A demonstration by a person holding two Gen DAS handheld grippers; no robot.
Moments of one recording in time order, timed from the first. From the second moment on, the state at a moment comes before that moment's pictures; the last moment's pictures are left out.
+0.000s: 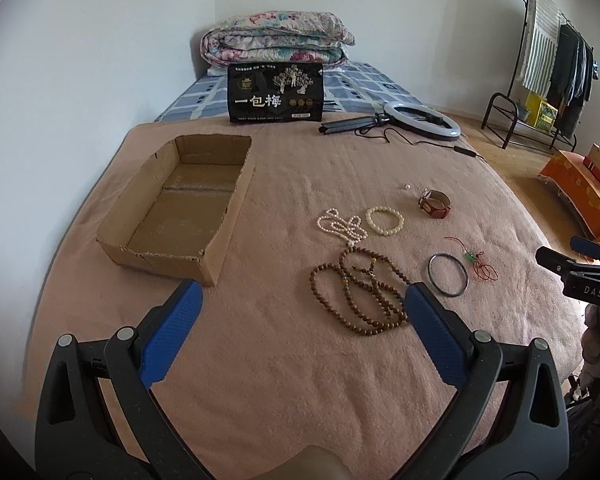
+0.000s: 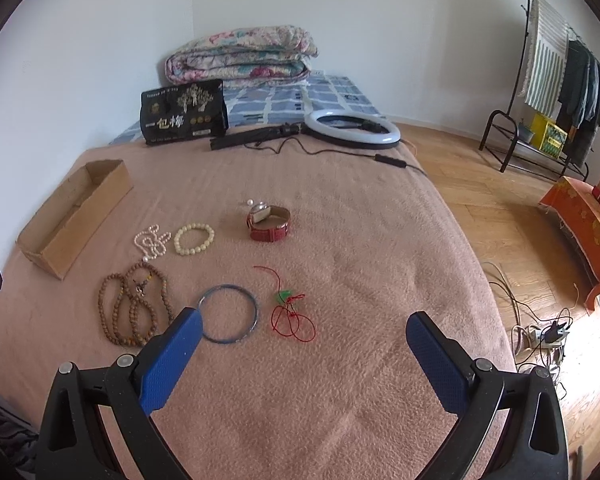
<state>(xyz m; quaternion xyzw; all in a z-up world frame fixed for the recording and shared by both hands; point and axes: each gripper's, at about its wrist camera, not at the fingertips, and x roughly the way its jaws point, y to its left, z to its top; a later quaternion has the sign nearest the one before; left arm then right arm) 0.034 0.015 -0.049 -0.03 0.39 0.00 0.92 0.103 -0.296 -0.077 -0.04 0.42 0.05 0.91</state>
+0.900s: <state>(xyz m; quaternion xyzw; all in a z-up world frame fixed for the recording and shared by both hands) 0.115 0.008 -0.130 -0.10 0.54 -0.03 0.83 0.158 -0.271 -0.147 -0.01 0.55 0.15 0.82</state>
